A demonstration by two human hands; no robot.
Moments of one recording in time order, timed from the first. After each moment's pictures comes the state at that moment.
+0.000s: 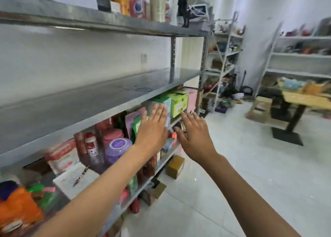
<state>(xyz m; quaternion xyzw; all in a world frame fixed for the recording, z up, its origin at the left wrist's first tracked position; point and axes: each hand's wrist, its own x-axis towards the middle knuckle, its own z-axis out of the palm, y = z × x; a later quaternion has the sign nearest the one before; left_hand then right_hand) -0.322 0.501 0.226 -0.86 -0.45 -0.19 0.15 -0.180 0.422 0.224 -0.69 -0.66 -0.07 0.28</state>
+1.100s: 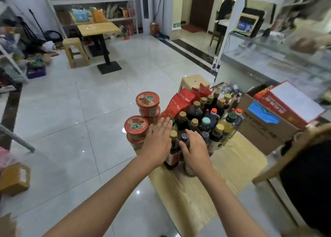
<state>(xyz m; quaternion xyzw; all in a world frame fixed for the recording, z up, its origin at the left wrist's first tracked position) 0.115 -0.010 0.055 -0.99 0.09 -0.04 -0.09 0.119 -0.168 0.027 -0.95 -0.06 -0.02 0.30</state>
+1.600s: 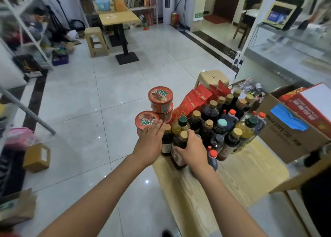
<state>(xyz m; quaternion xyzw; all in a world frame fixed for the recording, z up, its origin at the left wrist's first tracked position) 0.131 0.038 0.013 -1.00 0.03 0.00 -0.08 0.162 -0.135 -0.007 -0.95 -0.06 0.06 0.31</state>
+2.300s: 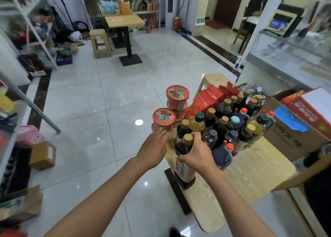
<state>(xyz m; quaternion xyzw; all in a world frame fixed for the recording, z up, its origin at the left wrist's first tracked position) 0.064 0.099 0.019 -0.98 0.05 0.00 -0.18 0.082 -0.082 0.039 -0.93 -0.09 0.11 0.35</state>
